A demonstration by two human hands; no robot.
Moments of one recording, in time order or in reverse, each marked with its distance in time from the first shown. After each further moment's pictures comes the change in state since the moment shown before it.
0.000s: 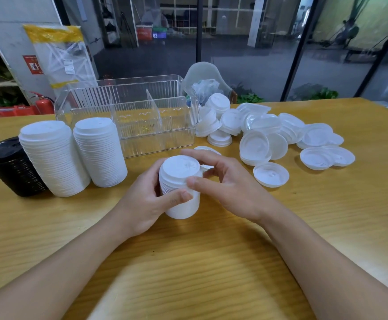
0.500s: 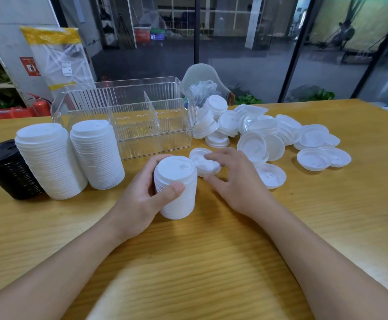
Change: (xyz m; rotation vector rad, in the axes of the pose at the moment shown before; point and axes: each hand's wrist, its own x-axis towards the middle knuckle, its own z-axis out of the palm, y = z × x) left_hand -0.003 0.005 -0.001 0.062 0.029 0.050; right_hand 0.007 0.042 -0.013 -0.524 0.264 0.101
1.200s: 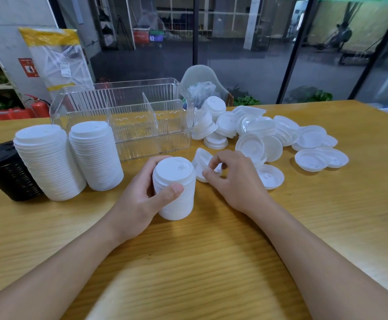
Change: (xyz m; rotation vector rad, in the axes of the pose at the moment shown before) left_hand -0.002 0.003 0.001 0.005 0.011 -0.005; right_hand 0.000 -0.010 -0.005 0.030 0.080 0.015
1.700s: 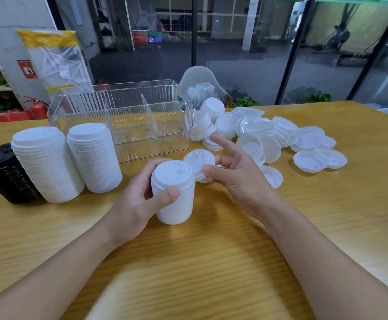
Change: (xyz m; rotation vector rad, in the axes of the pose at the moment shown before) left_hand -0.001 -0.002 -0.003 -0.028 -0.036 0.008; right_hand 0.004 -0.004 -0.008 0.938 -0.164 0.203
